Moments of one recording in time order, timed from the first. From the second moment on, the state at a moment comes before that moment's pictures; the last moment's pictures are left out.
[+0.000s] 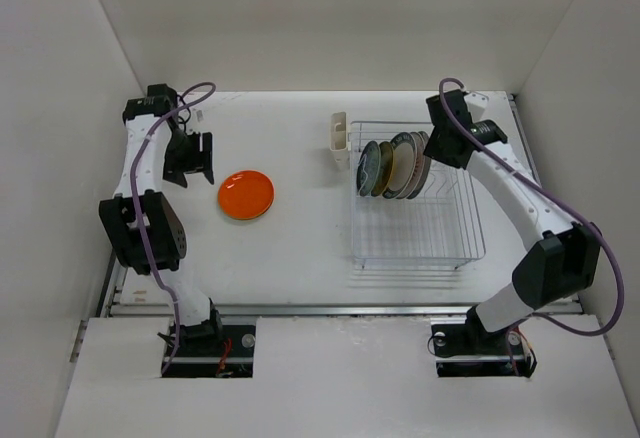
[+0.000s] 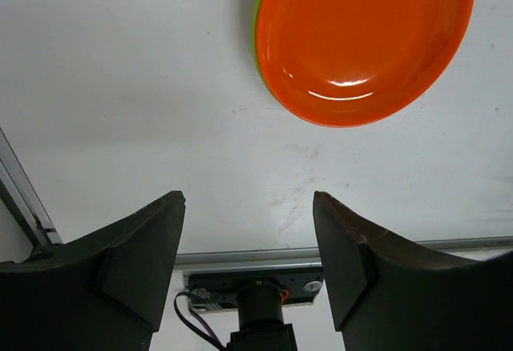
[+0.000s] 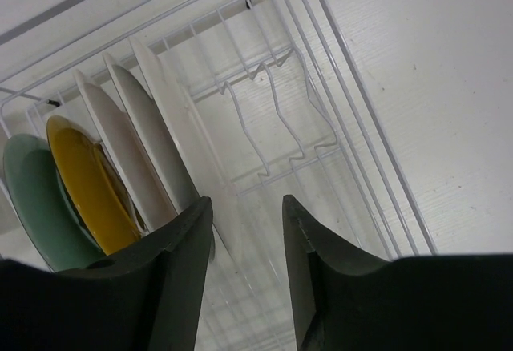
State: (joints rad) left arm 0.15 1.79 1.73 -1.29 0.13 0.06; right arm 0.32 1.55 1.48 -0.85 0.51 0.64
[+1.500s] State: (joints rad) left arm 0.15 1.79 1.68 -1.28 0.12 0.06; right arm 0.32 1.47 1.85 -1.04 0.84 0.52
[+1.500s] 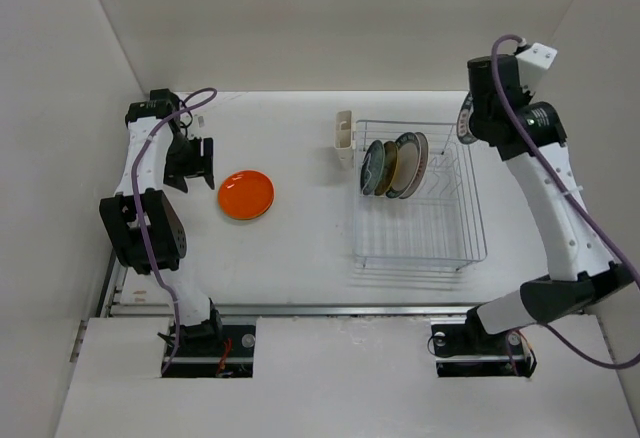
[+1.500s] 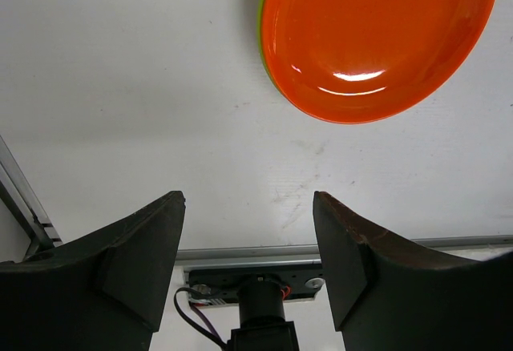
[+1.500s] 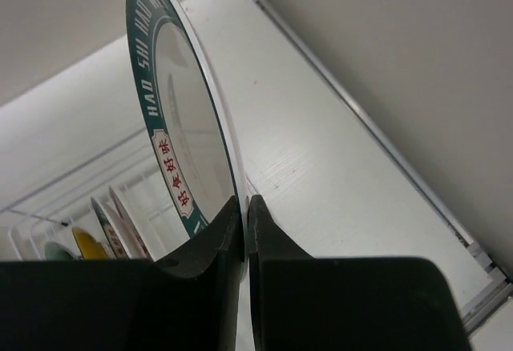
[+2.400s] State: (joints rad) left arm 0.15 1.79 1.69 -1.28 0.09 0.06; right arm 0.73 1.95 1.64 -0.69 -0.41 0.27
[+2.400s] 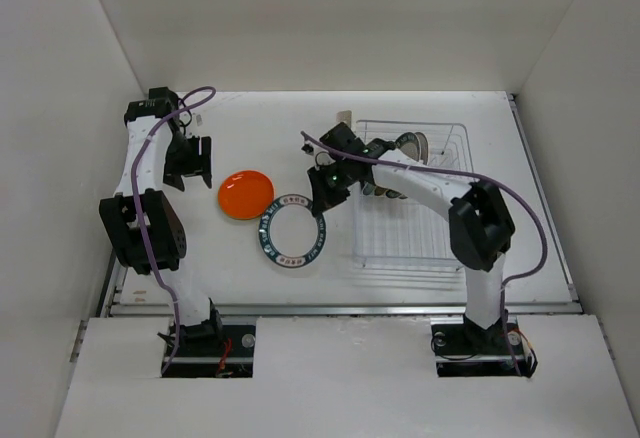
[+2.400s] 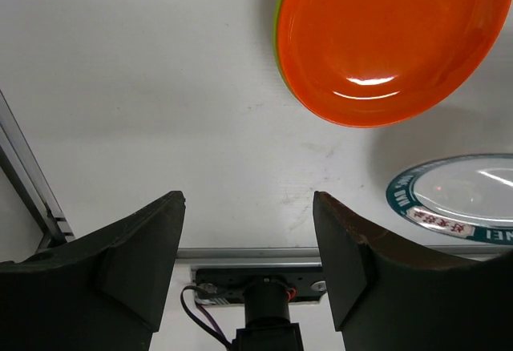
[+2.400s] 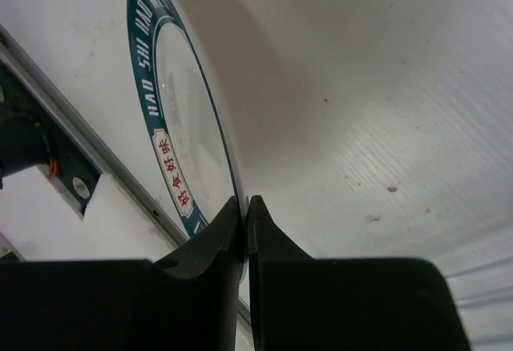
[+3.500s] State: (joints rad) left arm 0.15 1.78 1.69 -1.29 0.07 0.06; right arm 0.54 1.38 1.78 -0.75 0.25 0.49
